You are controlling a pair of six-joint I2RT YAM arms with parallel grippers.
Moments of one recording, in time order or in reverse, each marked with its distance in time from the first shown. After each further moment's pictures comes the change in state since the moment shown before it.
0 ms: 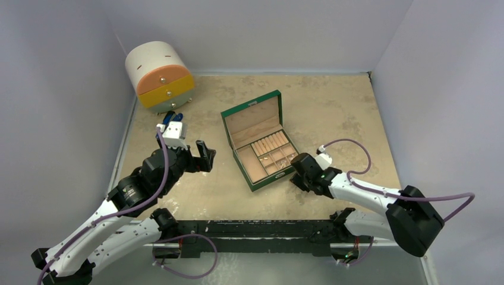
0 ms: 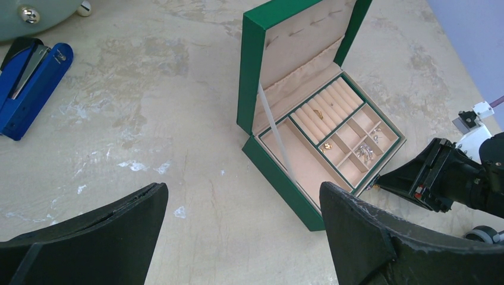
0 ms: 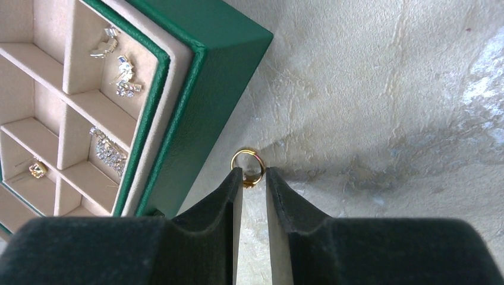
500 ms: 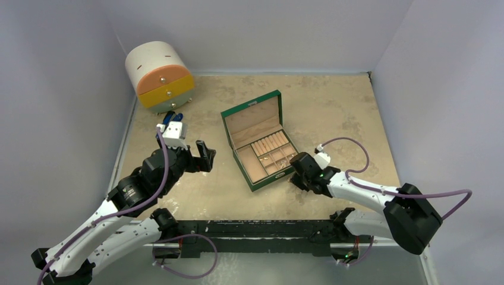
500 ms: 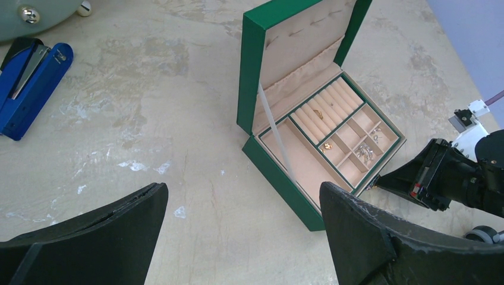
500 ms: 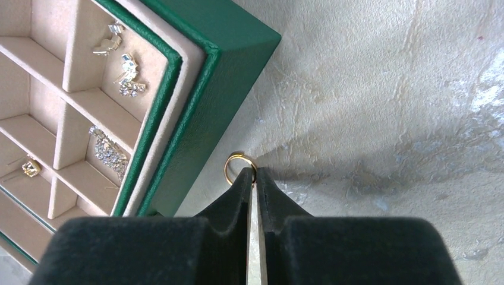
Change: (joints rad) left arm 0.000 0.000 0.000 0.000 0.000 0.000; right arm 0.000 0.027 0.012 0.013 -0.004 -0.024
